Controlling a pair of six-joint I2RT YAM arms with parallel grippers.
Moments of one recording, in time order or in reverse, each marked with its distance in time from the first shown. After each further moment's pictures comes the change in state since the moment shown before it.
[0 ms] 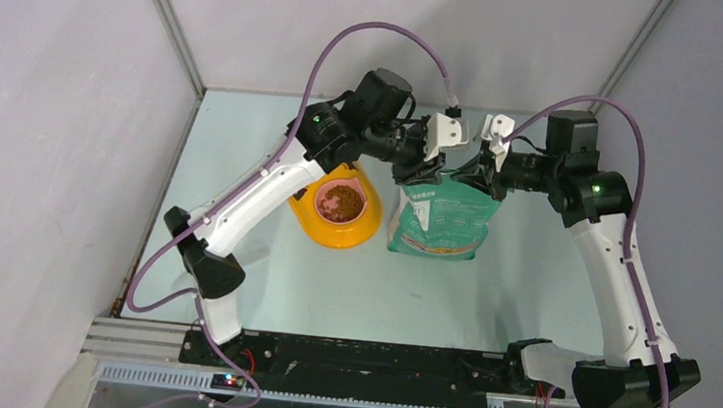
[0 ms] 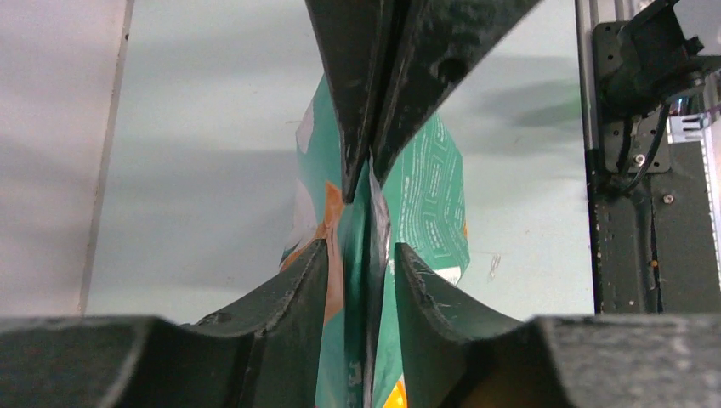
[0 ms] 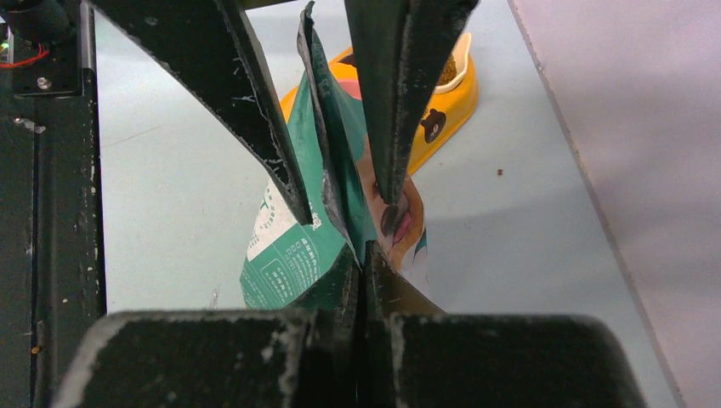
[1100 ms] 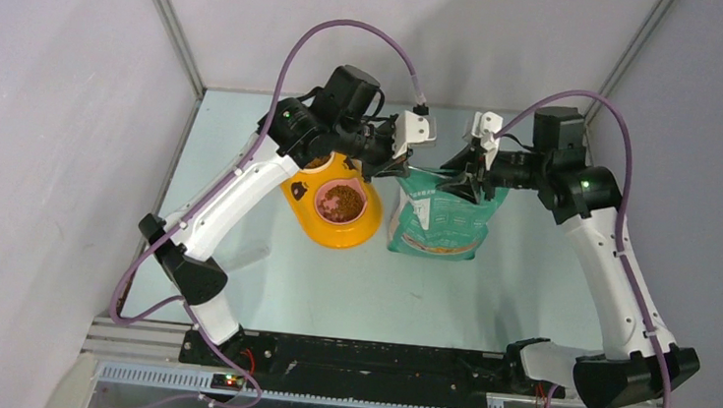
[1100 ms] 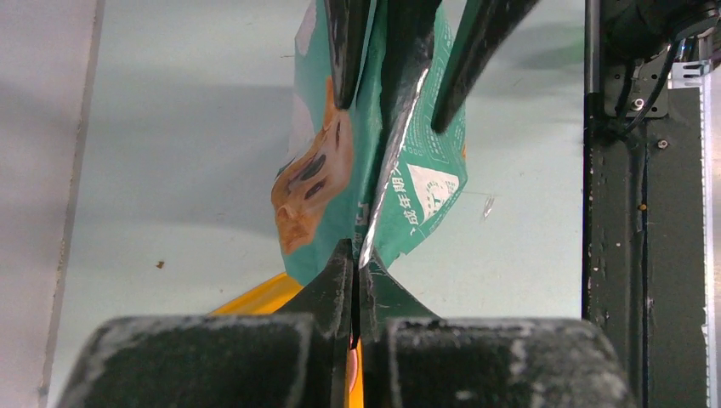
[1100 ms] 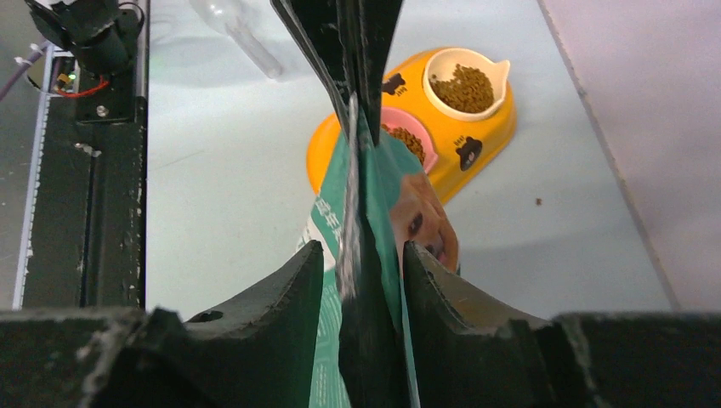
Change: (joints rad) left arm 0.106 -0.104 -0.106 -0.116 0.035 0.068; right arm 0.040 0.026 0.010 0.022 -0.040 0.064
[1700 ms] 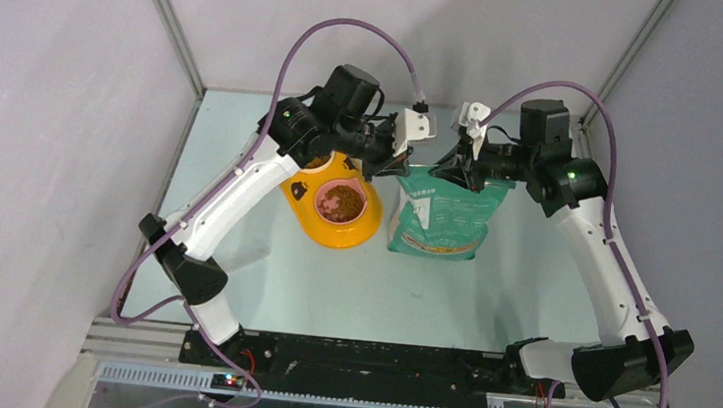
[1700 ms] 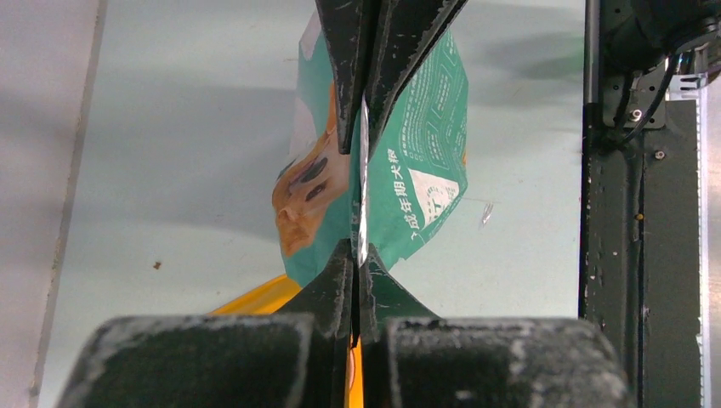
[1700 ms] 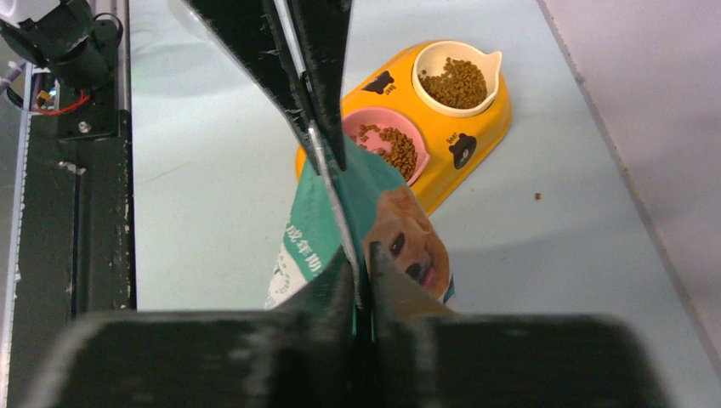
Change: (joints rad) left arm 0.005 0.000 -0.002 0.012 -0.001 -0.026; right arm 0.052 0.060 0.016 0.078 0.079 0.087
